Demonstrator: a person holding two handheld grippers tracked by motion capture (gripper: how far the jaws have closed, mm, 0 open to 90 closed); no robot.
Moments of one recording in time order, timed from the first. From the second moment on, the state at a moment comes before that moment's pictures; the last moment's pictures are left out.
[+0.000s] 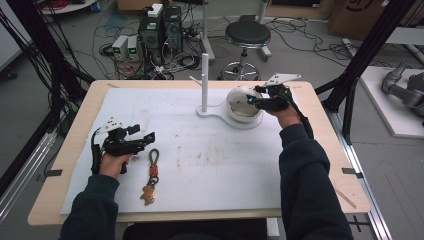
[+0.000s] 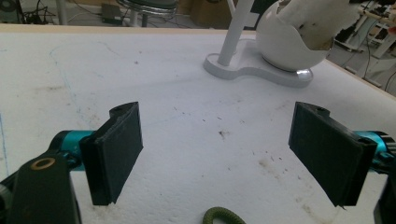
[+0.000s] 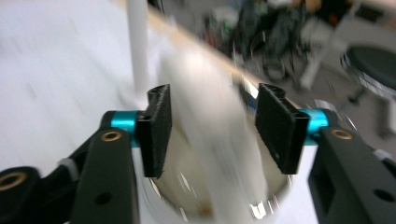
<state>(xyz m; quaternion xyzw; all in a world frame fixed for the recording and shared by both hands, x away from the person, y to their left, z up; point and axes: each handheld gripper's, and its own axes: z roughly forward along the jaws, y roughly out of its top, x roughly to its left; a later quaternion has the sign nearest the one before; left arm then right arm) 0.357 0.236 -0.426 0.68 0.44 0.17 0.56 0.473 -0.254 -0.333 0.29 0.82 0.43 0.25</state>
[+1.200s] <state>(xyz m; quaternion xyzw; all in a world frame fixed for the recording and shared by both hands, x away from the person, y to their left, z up) 0.353 0.234 -0.422 0.68 0.43 0.17 0.57 0.373 -0.308 -0.387 0.39 0.80 0.41 0.21</state>
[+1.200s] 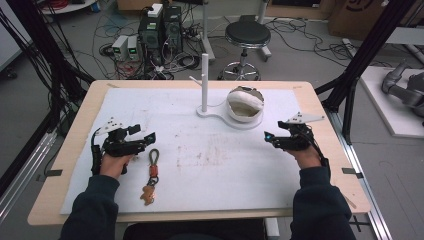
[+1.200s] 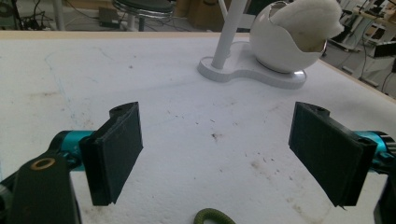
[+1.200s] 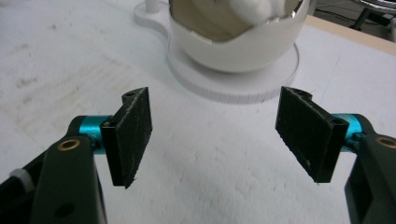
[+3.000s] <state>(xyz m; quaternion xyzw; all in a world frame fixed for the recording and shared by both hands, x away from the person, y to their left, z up) 0.344 0.200 -0.437 0.81 0.45 0.15 0.35 0.352 -0.309 -0.411 0.38 0.80 0.40 0.23</state>
